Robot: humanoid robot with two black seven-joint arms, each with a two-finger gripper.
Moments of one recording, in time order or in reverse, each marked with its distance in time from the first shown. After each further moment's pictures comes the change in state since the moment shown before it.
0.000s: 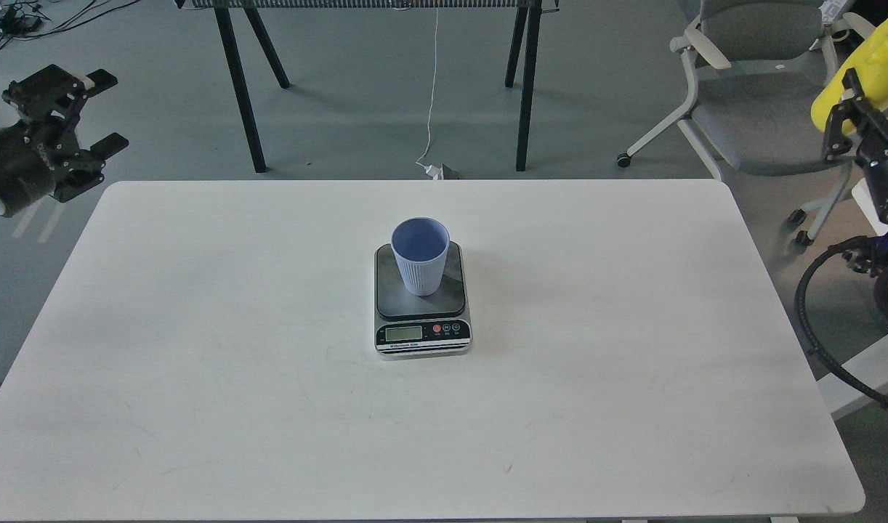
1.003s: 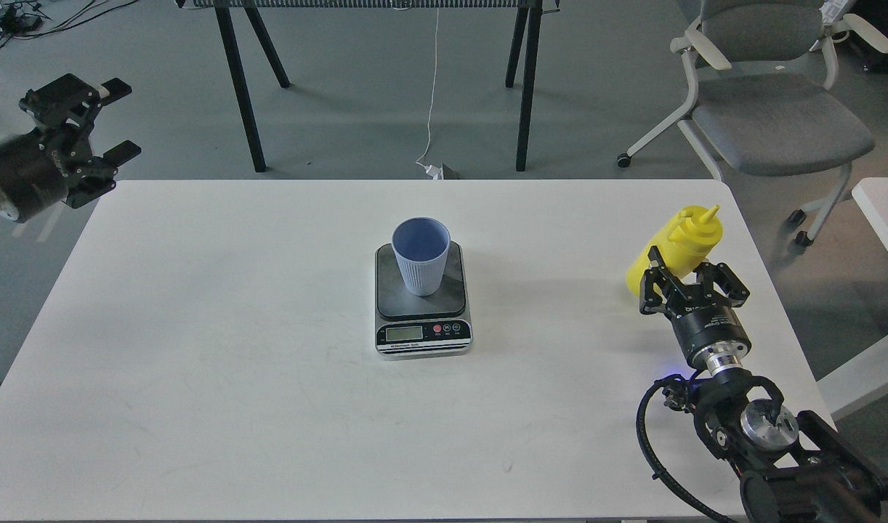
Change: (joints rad) left arm 0.002 -0.016 0.013 -0.009 0.005 0.000 0.000; right arm -0.211 0.365 -0.040 -0.003 -0.040 0.000 0.019
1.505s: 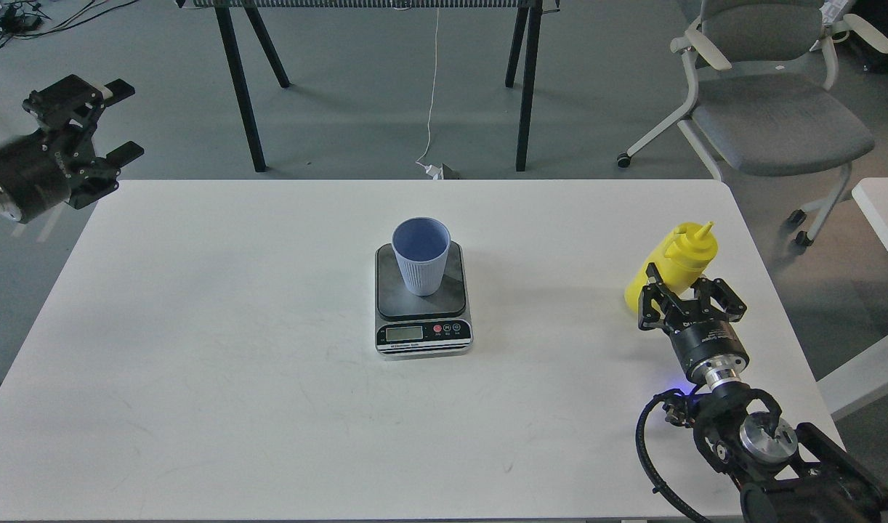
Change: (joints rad) left arm 0.000 0.000 0.002 -0.002 0.000 0.000 0.000; right arm -0.008 0.000 -0.041 -0.025 -0.006 0.000 0.001
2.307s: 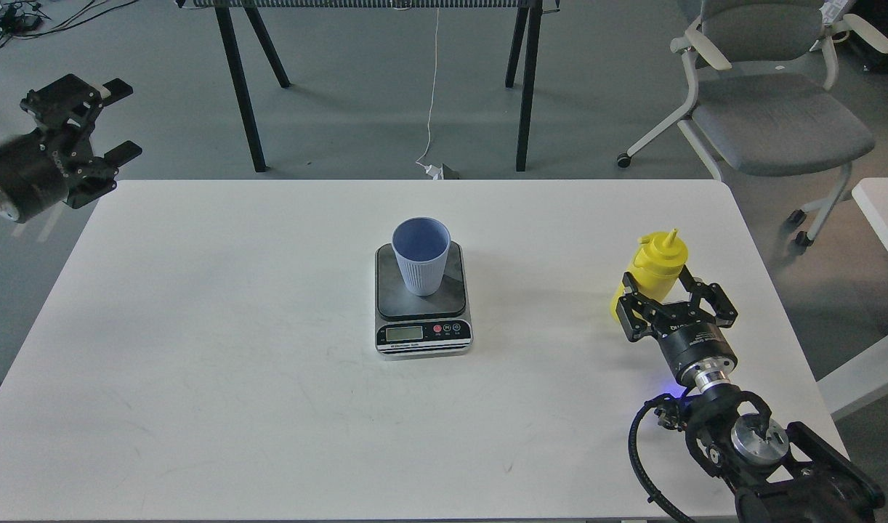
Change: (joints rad) left arm 0.000 0.007 0.000 -0.001 0.000 0.000 0.000; right arm -0.001 0.000 -0.025 0.014 -0.015 0.000 0.004
